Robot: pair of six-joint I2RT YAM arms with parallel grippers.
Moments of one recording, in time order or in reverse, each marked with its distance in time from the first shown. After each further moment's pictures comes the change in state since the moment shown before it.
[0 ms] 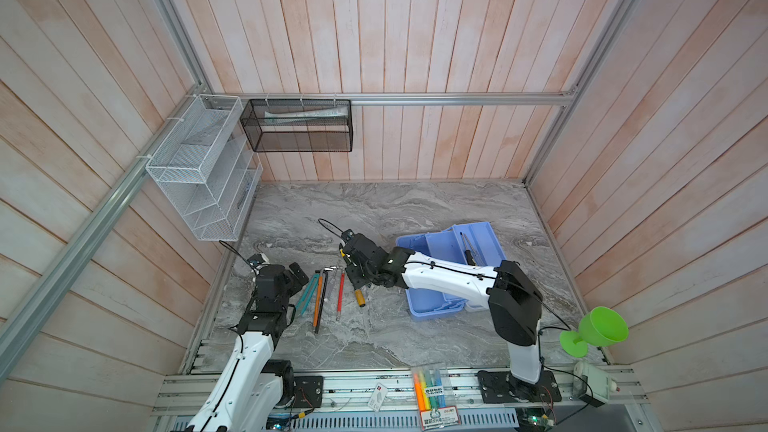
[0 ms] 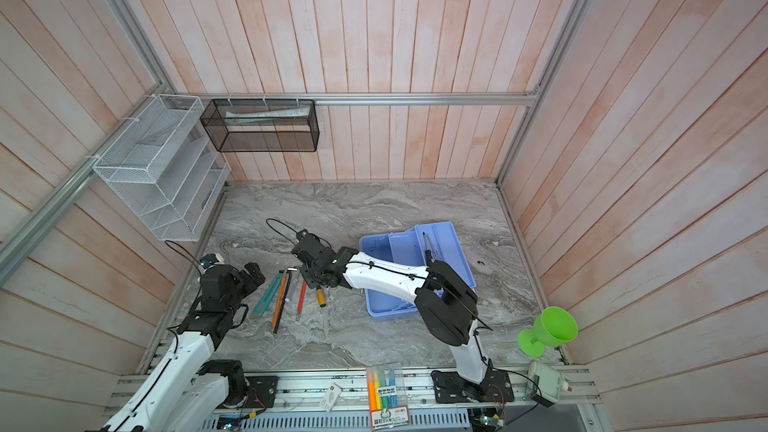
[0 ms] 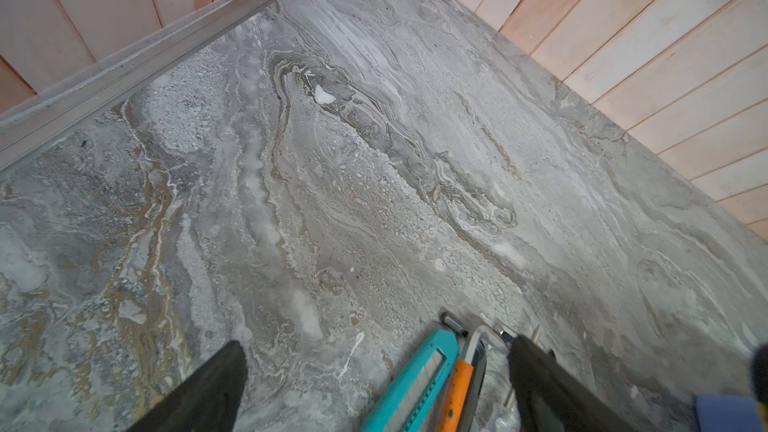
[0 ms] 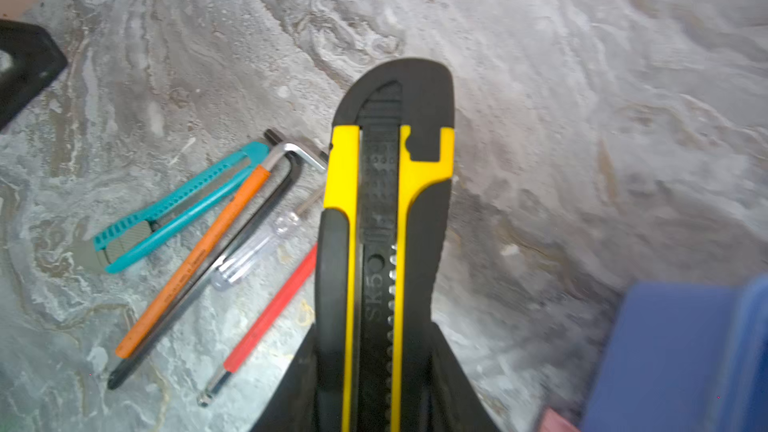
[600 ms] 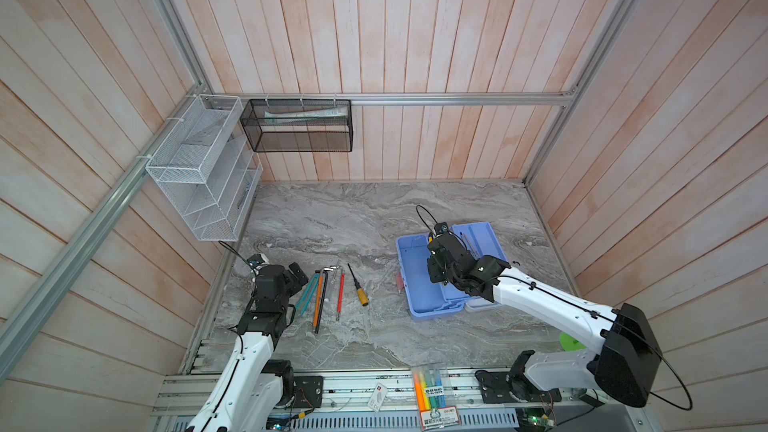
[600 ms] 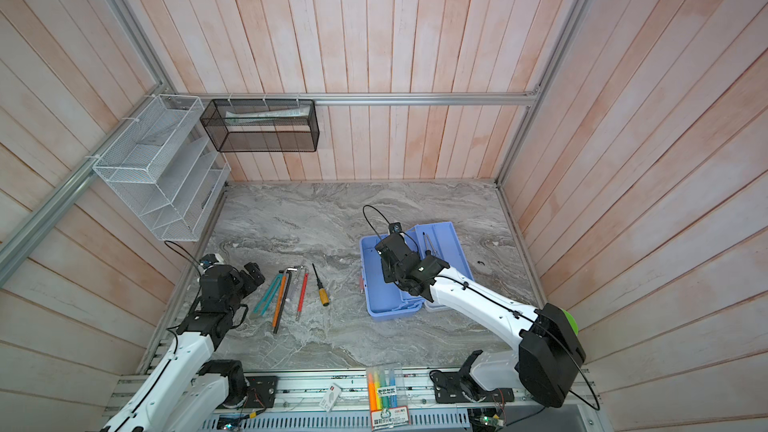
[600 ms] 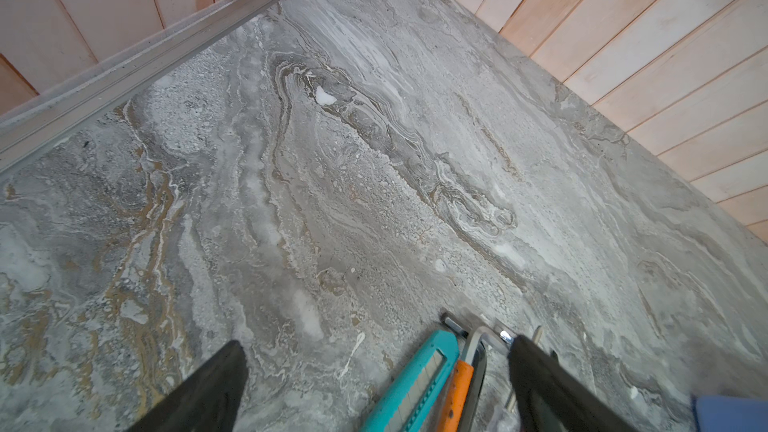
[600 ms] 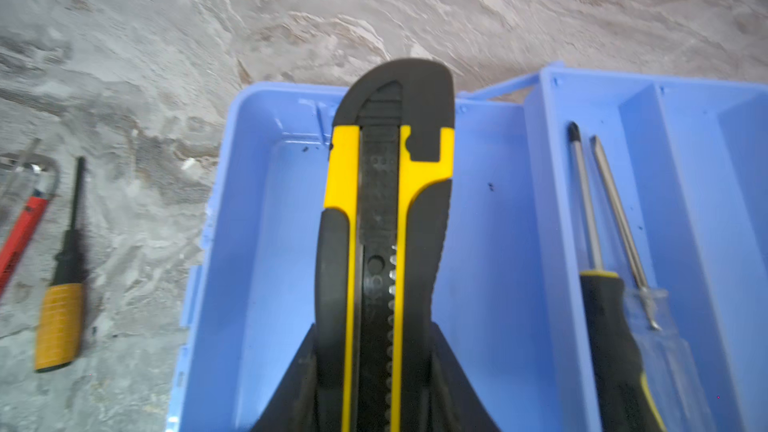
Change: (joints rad) left arm 0.002 -0.003 0.000 -0.002 0.000 0.000; right arm -0.285 -0.576 -0.565 -0.056 0.172 0.098
